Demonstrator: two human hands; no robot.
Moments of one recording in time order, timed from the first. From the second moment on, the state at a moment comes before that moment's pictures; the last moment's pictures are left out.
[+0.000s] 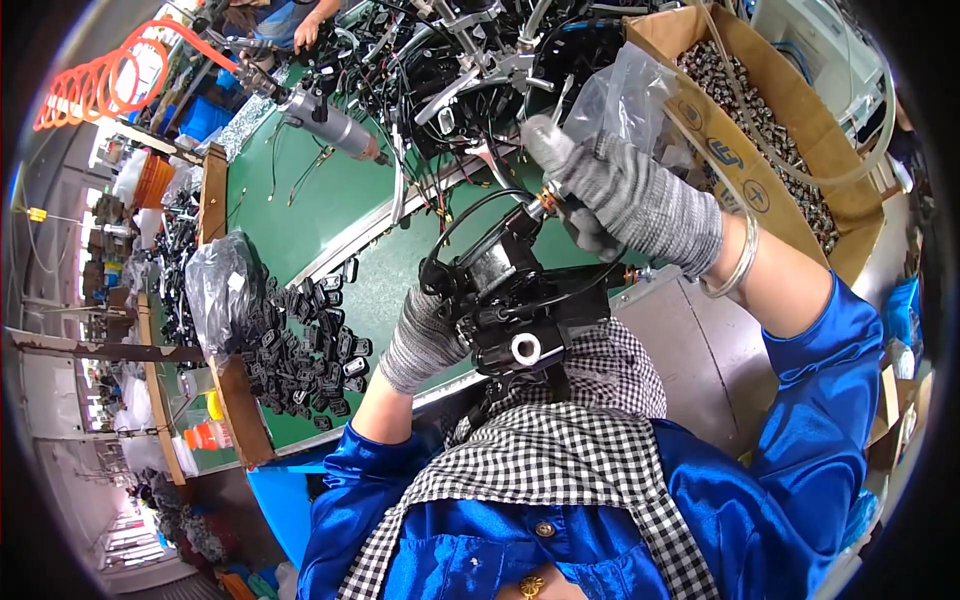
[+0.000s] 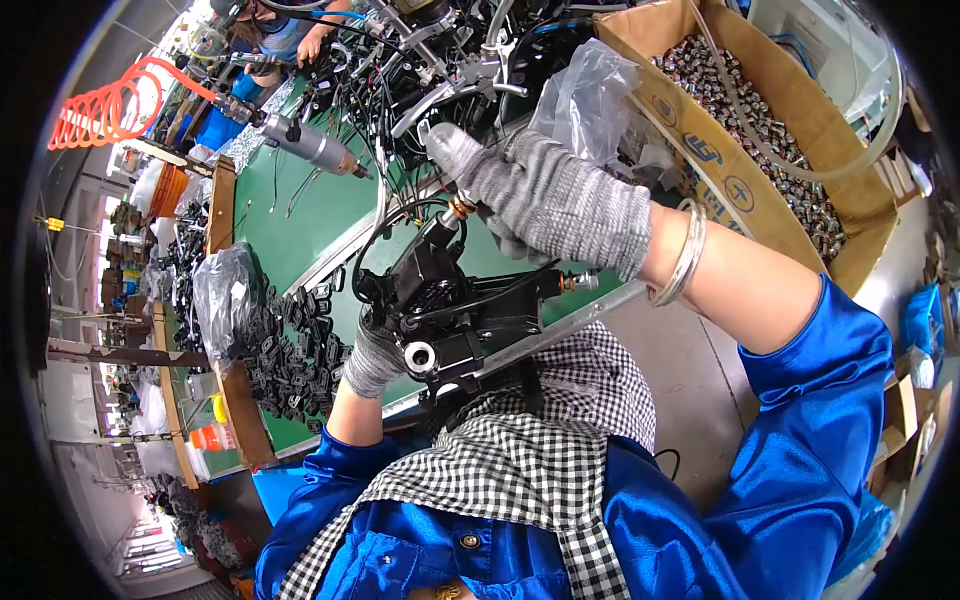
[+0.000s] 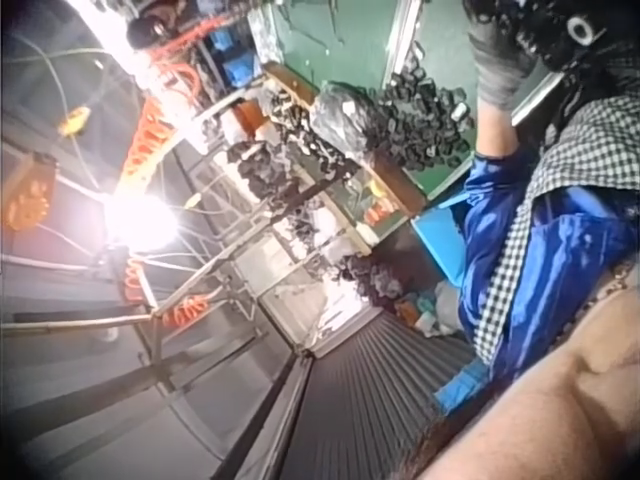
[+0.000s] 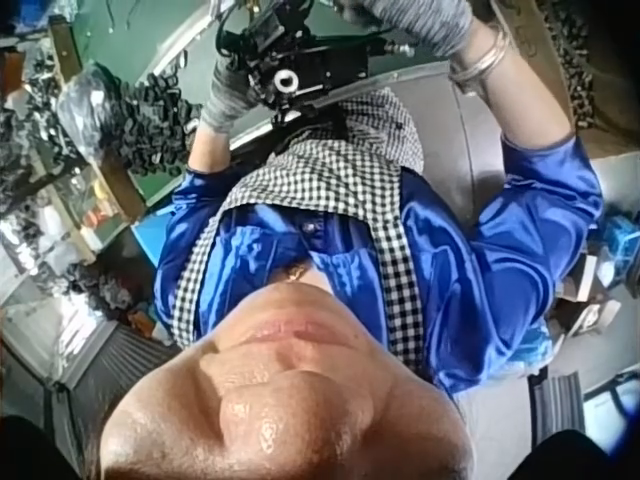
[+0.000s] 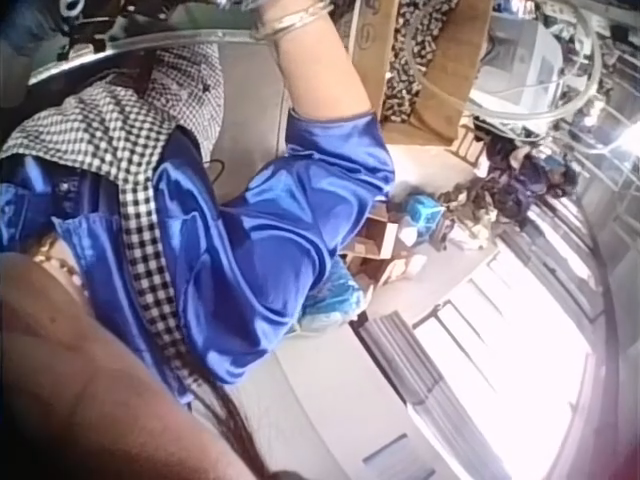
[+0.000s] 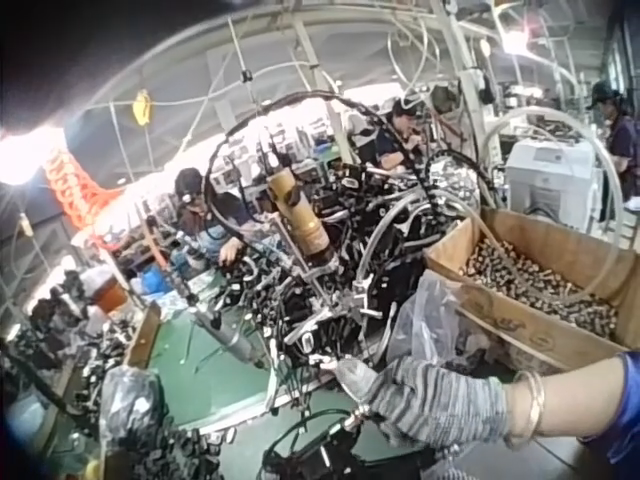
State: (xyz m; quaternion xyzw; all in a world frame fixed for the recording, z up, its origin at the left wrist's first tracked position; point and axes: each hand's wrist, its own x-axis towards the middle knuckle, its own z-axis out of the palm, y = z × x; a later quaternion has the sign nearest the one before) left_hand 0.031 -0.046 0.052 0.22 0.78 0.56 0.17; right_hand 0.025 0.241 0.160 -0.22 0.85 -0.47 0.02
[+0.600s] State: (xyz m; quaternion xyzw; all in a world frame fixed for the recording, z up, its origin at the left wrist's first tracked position) left_hand 0.007 -0.008 0.031 0.11 0.53 0.80 0.28; right_hand 0.005 0.265 0.160 -0.14 0.73 -0.66 0.09
